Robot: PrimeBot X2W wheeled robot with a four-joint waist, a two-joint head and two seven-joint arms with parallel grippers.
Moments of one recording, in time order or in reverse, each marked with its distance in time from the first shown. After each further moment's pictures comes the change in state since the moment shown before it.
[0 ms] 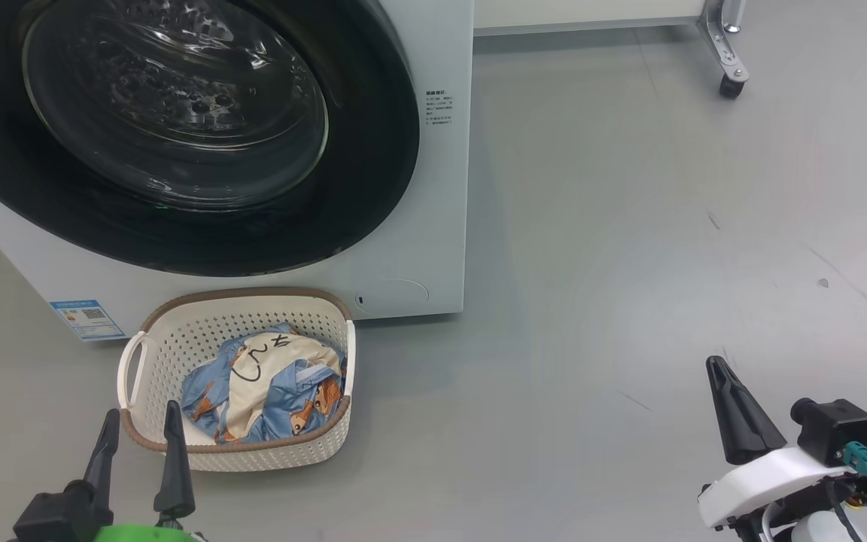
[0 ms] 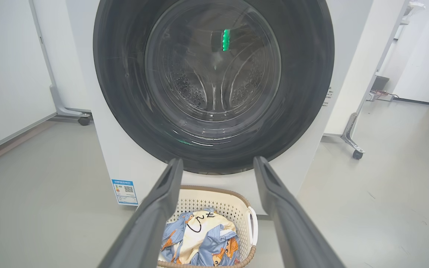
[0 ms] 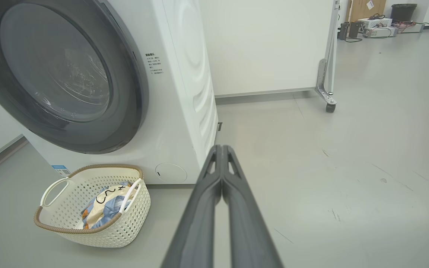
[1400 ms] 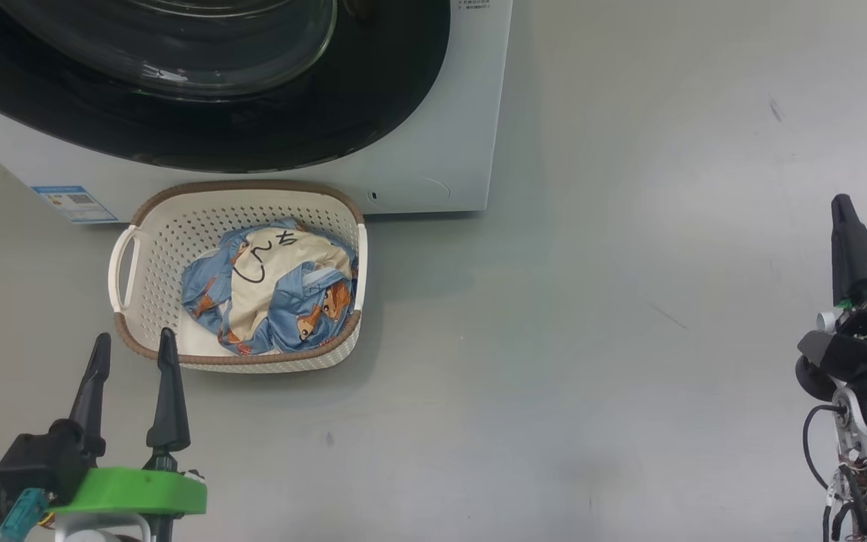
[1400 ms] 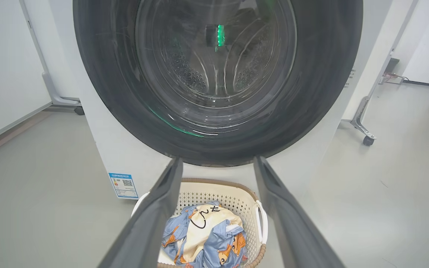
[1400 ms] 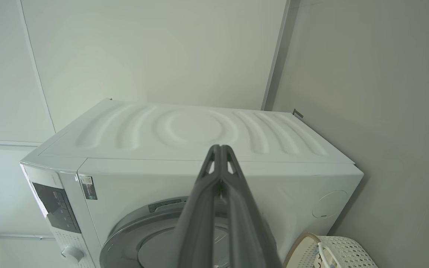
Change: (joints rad) left arm -0.107 0.015 -0.013 -0.058 0.000 0.000 0.000; right arm -0.281 0.030 -0.268 -0.046 1.247 0.000 0.259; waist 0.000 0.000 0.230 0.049
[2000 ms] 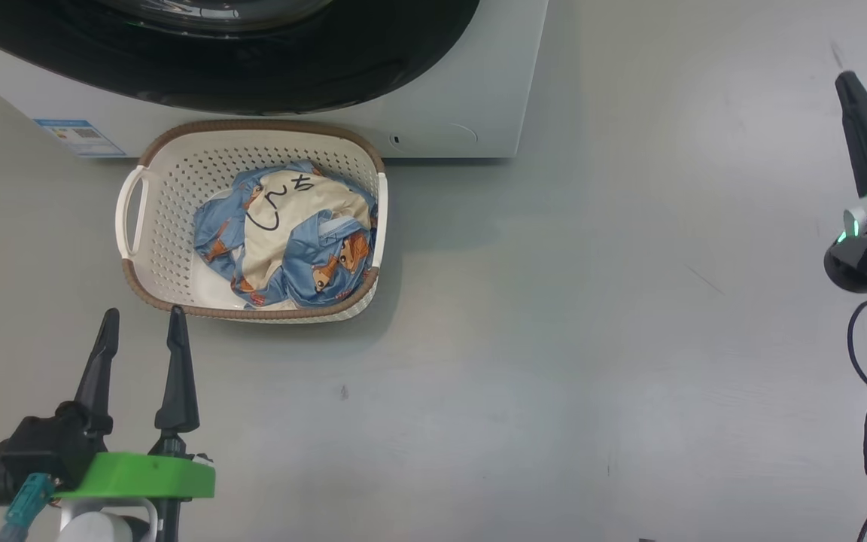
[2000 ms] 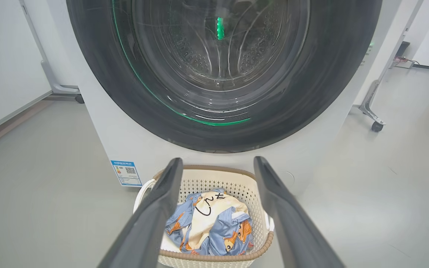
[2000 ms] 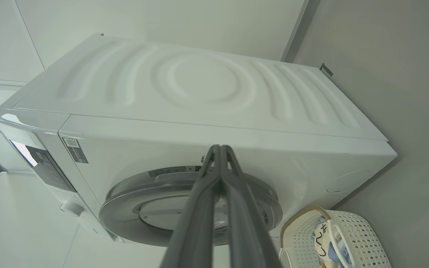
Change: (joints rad) left arm -0.027 0.004 -0.025 -0.035 0.003 0.000 0.000; right arm -0.228 -0.109 0.044 0.058 0.027 0.000 0.226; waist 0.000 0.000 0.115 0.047
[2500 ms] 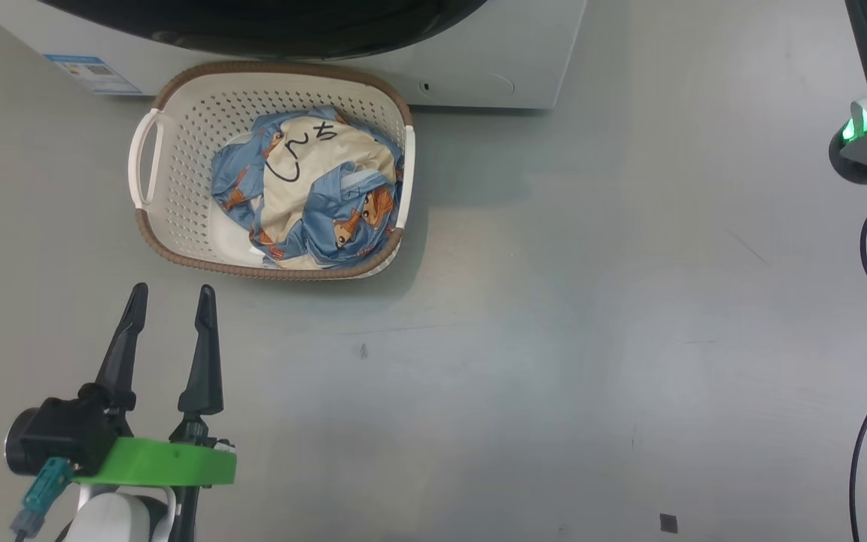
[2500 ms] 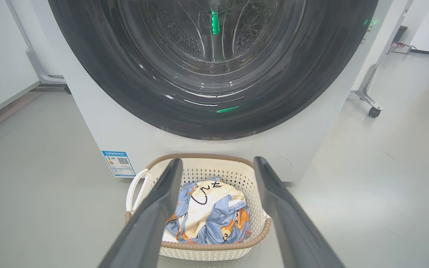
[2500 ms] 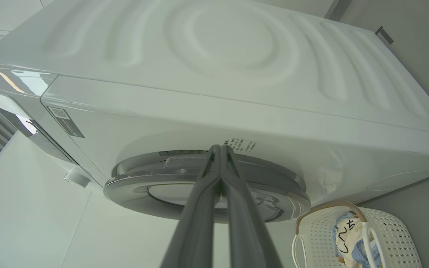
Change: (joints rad) left arm -0.025 -0.003 -0.051 -0.033 0.006 0.000 0.000; right arm -0.201 -0.011 0.056 0.003 -0.018 0.000 0.085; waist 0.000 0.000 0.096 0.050
